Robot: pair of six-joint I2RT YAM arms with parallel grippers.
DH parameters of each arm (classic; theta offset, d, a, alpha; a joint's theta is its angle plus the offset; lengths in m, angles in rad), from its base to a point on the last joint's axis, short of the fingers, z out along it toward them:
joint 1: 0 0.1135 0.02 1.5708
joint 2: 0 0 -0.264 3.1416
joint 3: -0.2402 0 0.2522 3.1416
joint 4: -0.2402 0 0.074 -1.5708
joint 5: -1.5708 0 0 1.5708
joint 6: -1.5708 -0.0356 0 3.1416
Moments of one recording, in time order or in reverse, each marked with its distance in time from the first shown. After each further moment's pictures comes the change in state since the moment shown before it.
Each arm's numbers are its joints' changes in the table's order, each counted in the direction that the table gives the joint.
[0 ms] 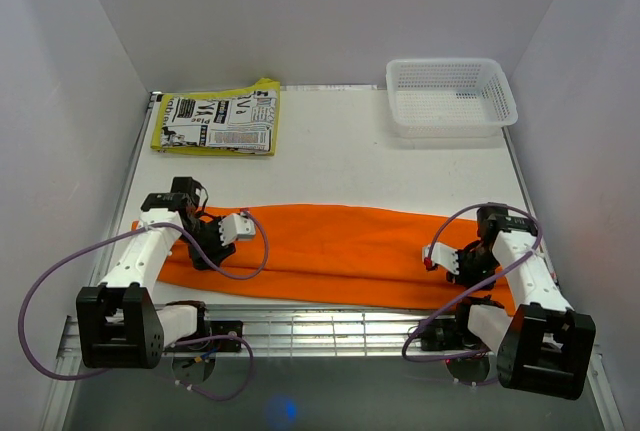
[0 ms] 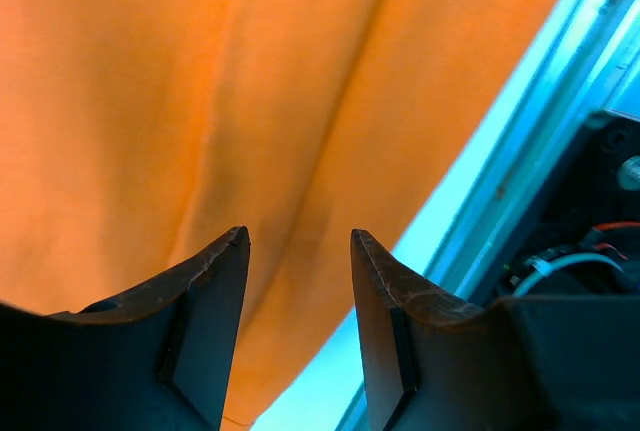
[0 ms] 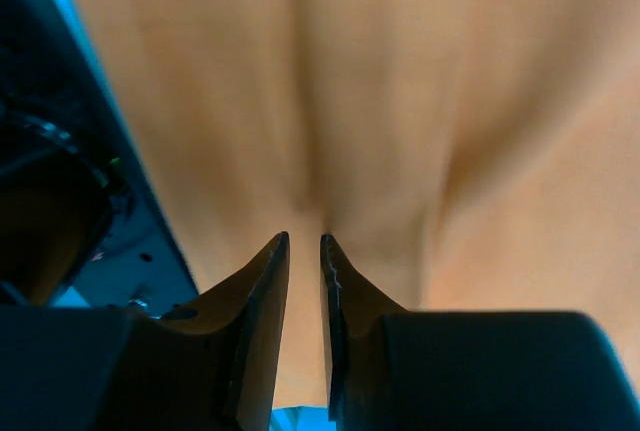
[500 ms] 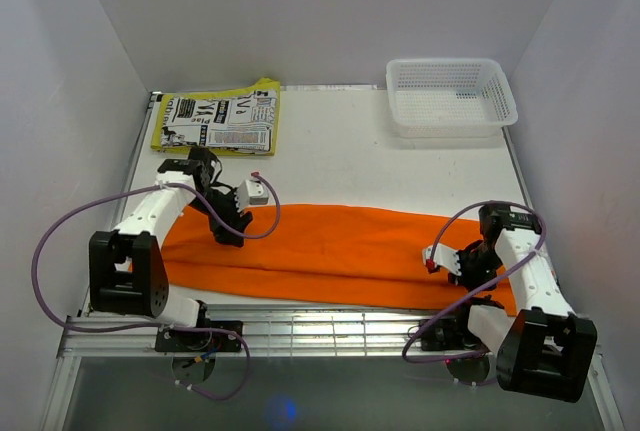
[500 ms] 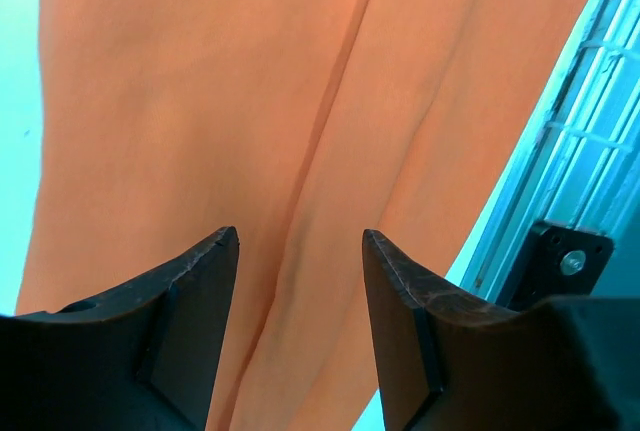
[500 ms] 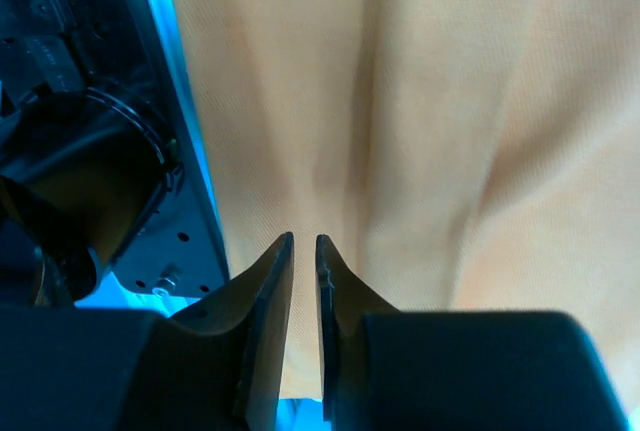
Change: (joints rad) left arm -0.064 -0.254 -0.243 -0.011 -0.217 0.113; right arm 0.000 0.015 -0.030 -0.136 0.015 0.082
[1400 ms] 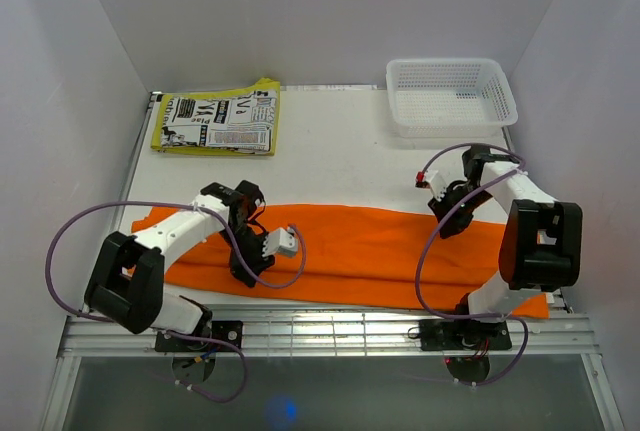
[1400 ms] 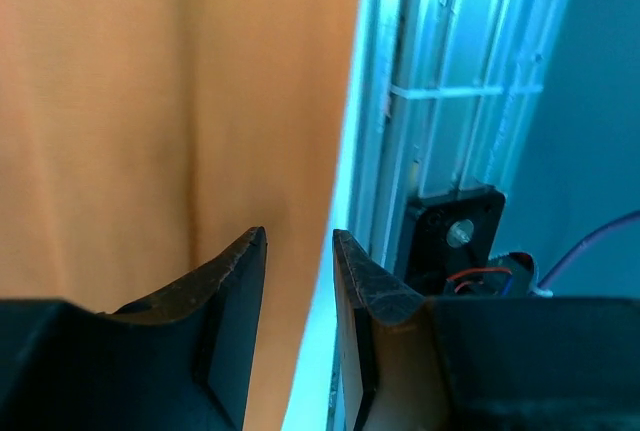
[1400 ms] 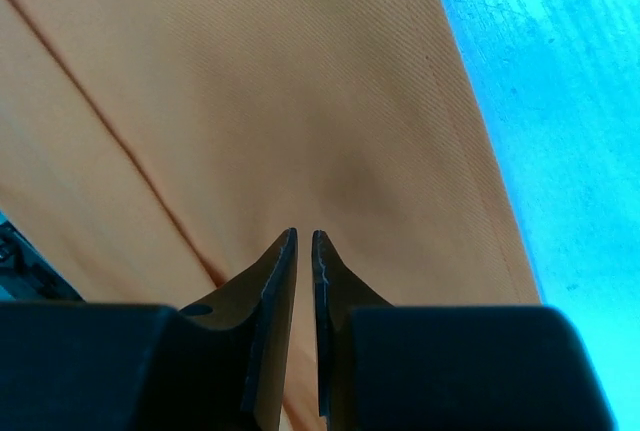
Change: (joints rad) left arm -0.383 0.004 0.156 -0.034 0.064 0.109; right arm 0.086 -0.558 -0.408 0.289 0.212 -0.668
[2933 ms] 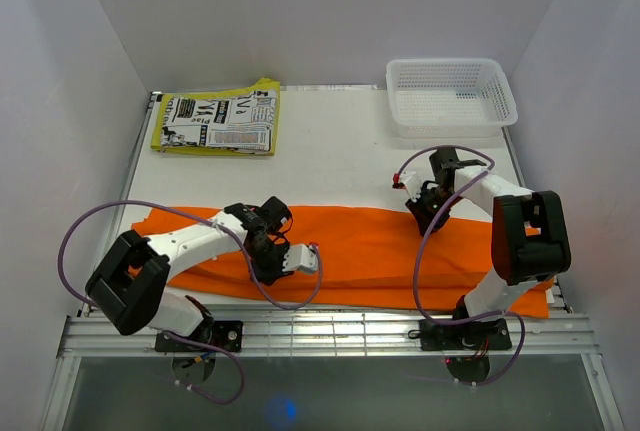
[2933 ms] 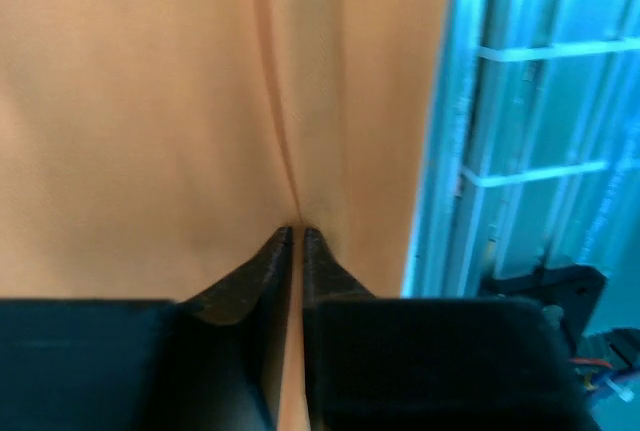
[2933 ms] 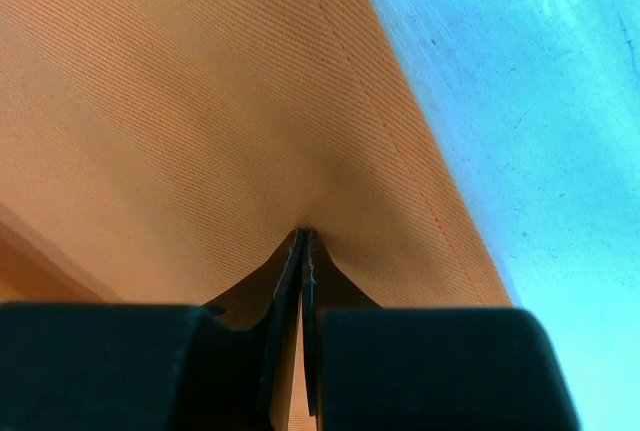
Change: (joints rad) left arm -0.247 0.010 0.106 0.325 0.145 0.153; right arm 0.202 -0.065 0.063 0.245 -0.085 -0.266
